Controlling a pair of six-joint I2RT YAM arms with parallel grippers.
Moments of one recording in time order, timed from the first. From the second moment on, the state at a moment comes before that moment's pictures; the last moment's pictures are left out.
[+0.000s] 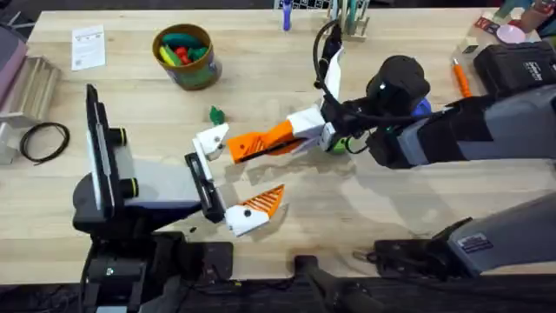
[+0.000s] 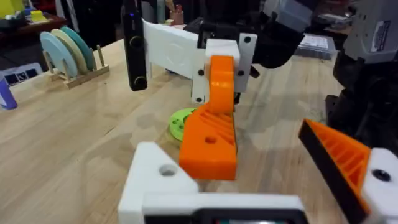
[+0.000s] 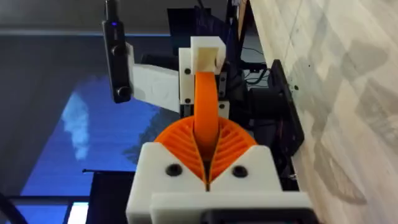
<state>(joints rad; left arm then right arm) 0.02 0.01 0.01 -0.13 1.16 0.06 0.47 1.72 0.52 1.22 -1.37 1.52</state>
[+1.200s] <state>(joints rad) 0.02 0.01 0.01 -0.13 1.16 0.06 0.48 1.72 0.51 1.21 -1.32 1.54</state>
